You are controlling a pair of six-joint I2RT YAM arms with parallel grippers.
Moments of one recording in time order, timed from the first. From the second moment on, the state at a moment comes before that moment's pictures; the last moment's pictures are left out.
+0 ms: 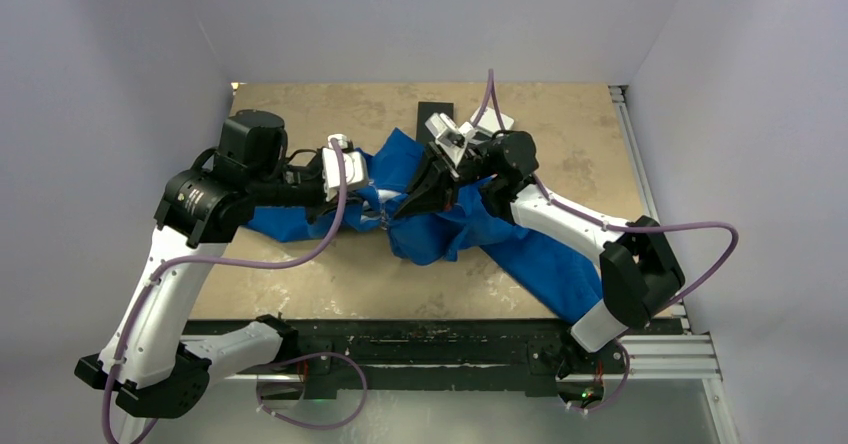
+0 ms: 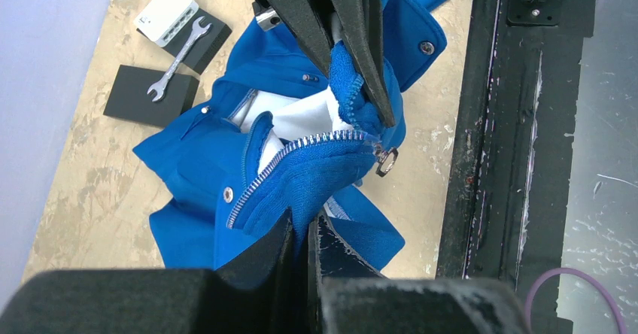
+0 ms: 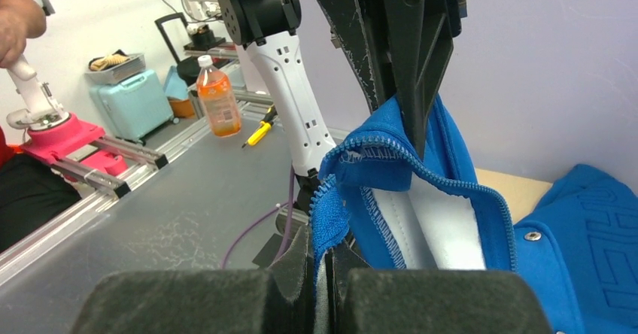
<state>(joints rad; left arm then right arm) -0.48 1.09 1.60 -1.14 0.63 0.67 0.68 1.58 1.12 1.10 -1.34 0.72</state>
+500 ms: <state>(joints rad) -0.48 1.09 1.59 -1.14 0.62 0.68 0.68 1.58 1.12 1.27 -1.35 0.84</state>
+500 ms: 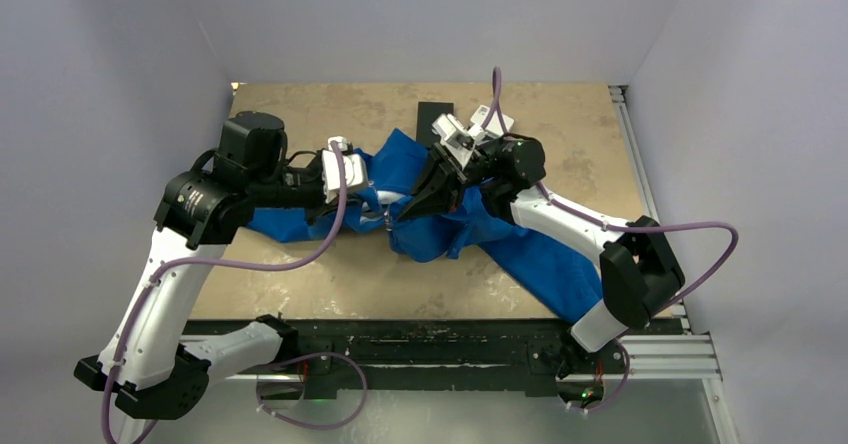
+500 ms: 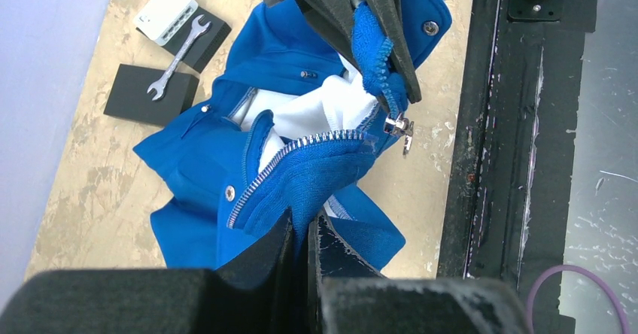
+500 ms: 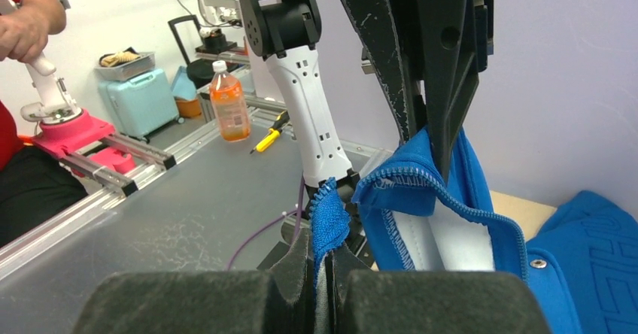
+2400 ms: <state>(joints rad) -0.48 1.07 1.58 -1.15 0.62 0.69 0.69 1.58 1.13 1.04 -1.32 0.67</state>
